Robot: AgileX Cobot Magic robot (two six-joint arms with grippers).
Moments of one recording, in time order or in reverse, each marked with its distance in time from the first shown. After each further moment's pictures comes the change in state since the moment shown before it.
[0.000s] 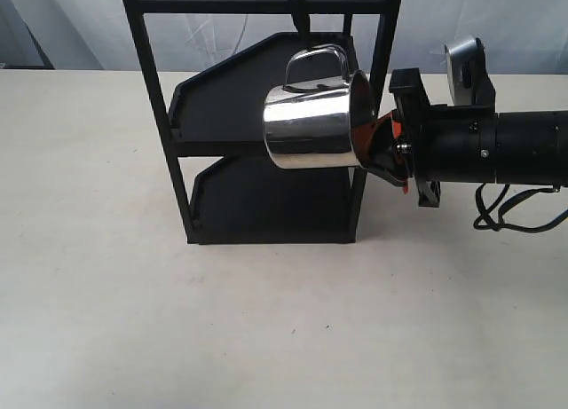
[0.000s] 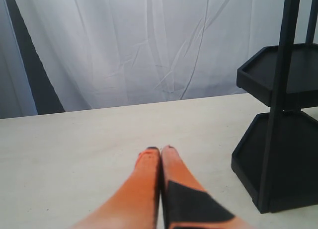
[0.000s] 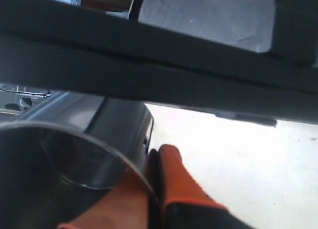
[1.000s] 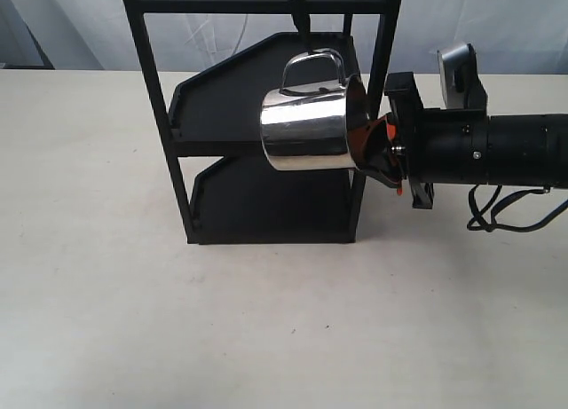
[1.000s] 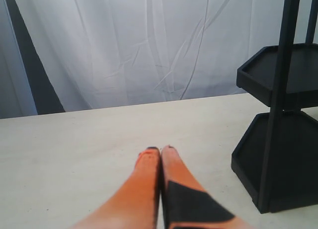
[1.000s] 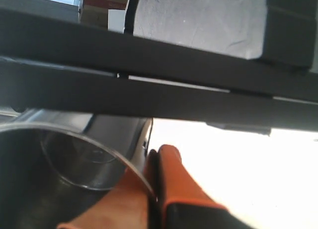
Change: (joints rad) left arm 0.000 0.000 0.000 0.000 0.000 0.000; right arm 0.002 0.044 -0.008 0.016 -0.009 -0.010
